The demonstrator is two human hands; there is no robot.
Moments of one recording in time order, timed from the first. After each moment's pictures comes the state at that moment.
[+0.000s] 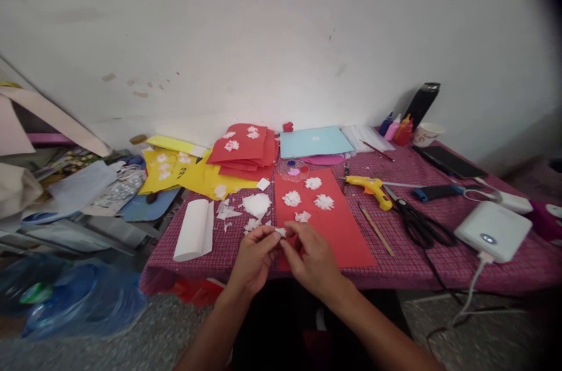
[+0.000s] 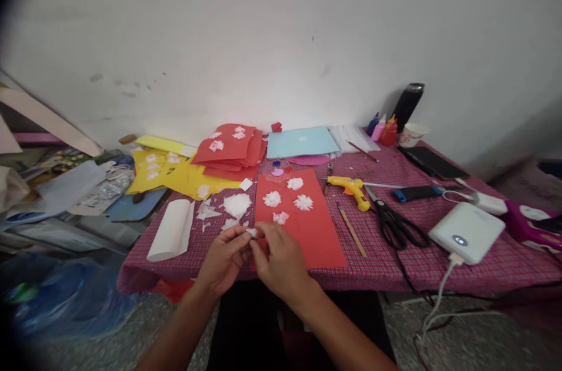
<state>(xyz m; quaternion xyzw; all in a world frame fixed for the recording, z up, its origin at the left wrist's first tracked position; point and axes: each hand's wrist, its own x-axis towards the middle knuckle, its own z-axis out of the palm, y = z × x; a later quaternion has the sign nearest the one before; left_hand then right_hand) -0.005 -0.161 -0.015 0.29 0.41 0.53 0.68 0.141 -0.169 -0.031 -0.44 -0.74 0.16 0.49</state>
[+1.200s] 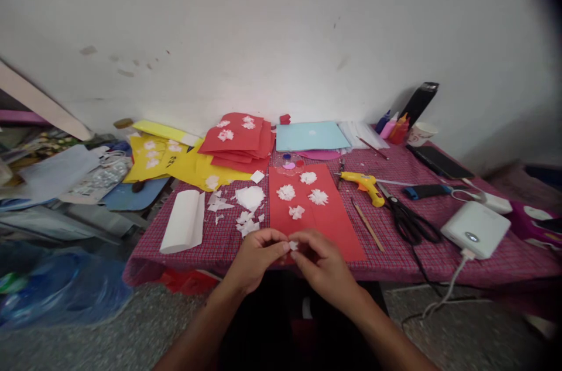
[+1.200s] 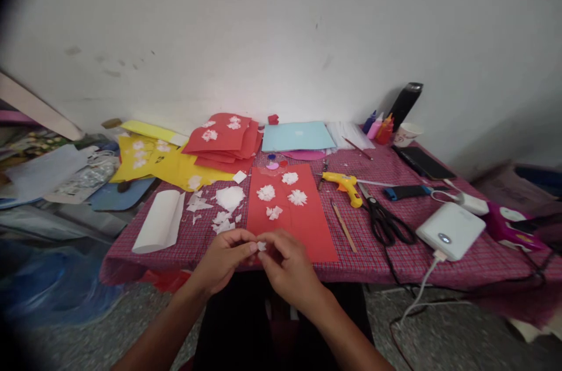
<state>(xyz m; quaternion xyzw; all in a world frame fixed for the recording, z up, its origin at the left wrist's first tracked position) 0.002 -0.168 -0.018 0.43 0.43 0.42 0.68 0.175 -0.188 -0.029 -0.43 -0.69 0.36 0.47</state>
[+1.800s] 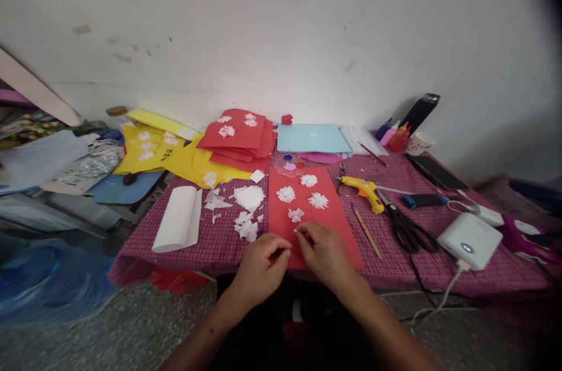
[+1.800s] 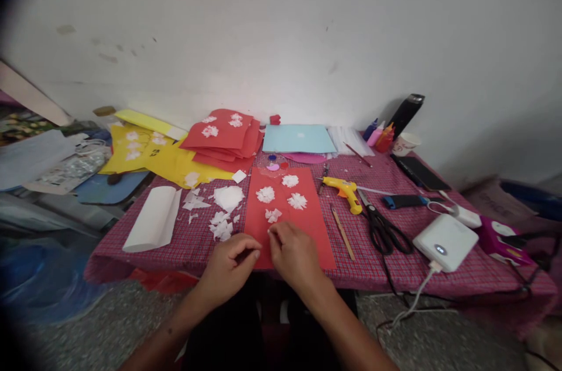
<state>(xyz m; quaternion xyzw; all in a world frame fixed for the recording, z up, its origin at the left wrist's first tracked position) 0.001 -0.176 -0.030 0.74 0.46 0.37 0.32 0.187 -0.154 -0.037 -0.55 -0.75 0.12 0.34</state>
